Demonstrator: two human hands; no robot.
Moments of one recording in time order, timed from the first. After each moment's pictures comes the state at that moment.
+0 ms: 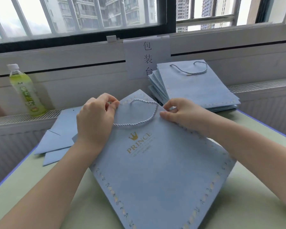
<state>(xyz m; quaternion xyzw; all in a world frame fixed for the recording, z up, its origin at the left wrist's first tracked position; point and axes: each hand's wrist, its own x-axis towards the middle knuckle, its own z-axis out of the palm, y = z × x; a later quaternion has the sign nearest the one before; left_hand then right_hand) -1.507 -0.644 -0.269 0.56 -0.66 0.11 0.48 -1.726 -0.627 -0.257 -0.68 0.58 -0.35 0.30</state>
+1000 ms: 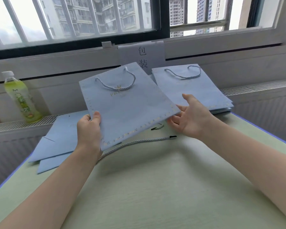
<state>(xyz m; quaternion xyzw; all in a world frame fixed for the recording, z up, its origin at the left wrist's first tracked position) -1.507 -0.656 -0.283 0.50 -0.42 -0.38 0.66 -1.746 -0.646 -0.263 -0.24 0.35 -0.57 0.70</state>
